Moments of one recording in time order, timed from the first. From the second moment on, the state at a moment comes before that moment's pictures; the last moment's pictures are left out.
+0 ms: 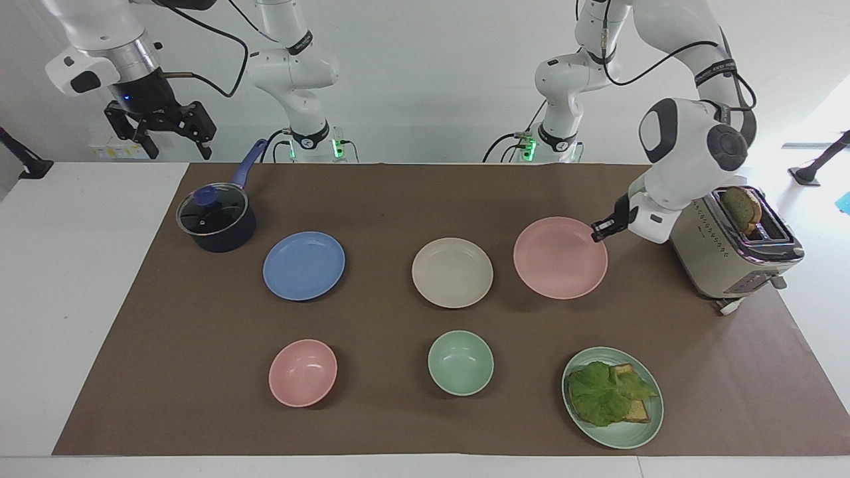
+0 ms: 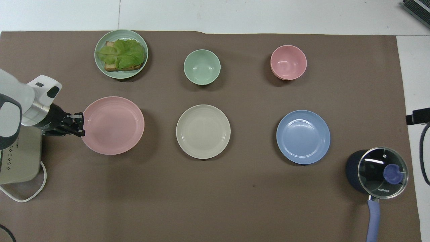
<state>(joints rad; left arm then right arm) 0.14 0.11 -0.33 -1.88 -0.17 1.80 -0.48 0.07 -0.08 -0.18 -1.57 -0.02 1.52 -0.09</state>
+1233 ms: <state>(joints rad) -0.18 0.16 -0.33 -2.08 -0.30 2.25 -0.85 0.07 -0.08 -0.18 -1.57 -0.02 1.52 -0.09</state>
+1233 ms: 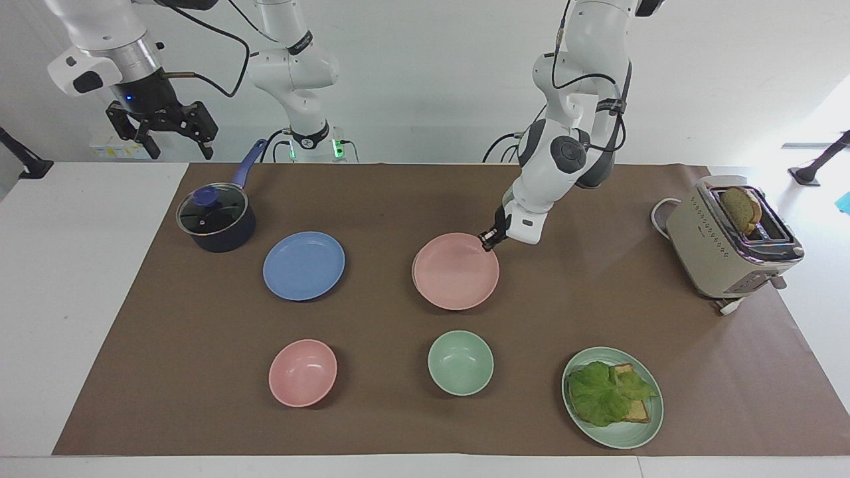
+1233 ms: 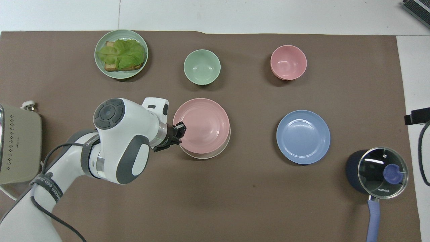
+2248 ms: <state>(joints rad) -0.12 0.13 -0.30 -1.99 -0.23 2.07 -0.70 0.07 -0.08 -0.18 -1.57 -0.02 1.52 -0.09</state>
